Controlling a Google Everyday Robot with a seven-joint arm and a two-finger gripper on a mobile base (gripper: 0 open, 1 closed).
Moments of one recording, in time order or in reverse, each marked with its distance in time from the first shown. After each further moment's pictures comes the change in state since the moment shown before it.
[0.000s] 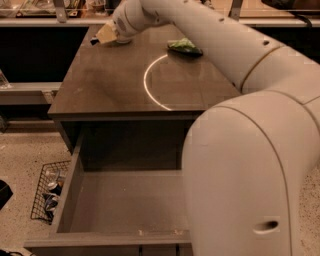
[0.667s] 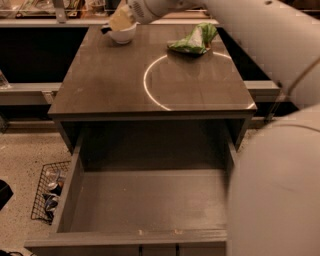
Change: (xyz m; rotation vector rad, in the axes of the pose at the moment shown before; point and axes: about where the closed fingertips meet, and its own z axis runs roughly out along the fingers) arm -0.016 0.000 -0.081 0.030 -0.009 -0.025
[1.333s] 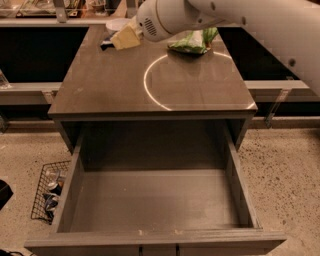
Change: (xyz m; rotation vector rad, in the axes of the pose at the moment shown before) arm 0.030 0.058 -0.064 -0.077 -0.021 -0.045
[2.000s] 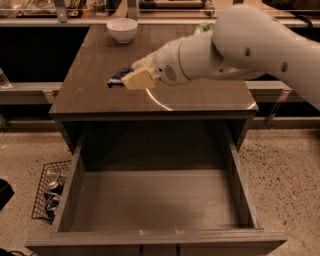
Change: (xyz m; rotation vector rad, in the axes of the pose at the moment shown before) arm 0.075 0.061 -0.032 -0.119 -0.037 0.042
